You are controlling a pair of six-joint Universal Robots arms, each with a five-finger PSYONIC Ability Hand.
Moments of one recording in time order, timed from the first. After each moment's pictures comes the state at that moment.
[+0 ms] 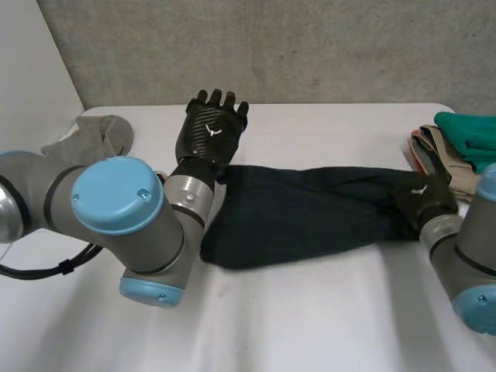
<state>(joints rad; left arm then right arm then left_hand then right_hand) 4.03 -2.10 -1.40 3.65 -1.71 3.65 1.80 -1.17 1.74 -0.28 1.62 2.47 0.19 0.21 0.21 0.20 0.05 1.09 1.16 1.17 1.20 0.98</state>
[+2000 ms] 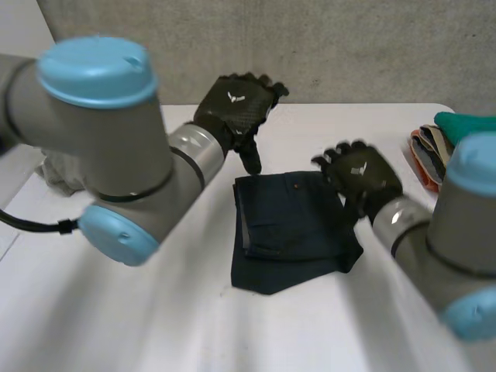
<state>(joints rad) 4.03 -2.11 -0.97 3.04 -1.48 3.35 2.04 -1.27 1.66 -0.15 1.50 2.69 0.19 0.21 0.21 0.20 0.05 0.20 0.19 0.20 0.21 0.05</state>
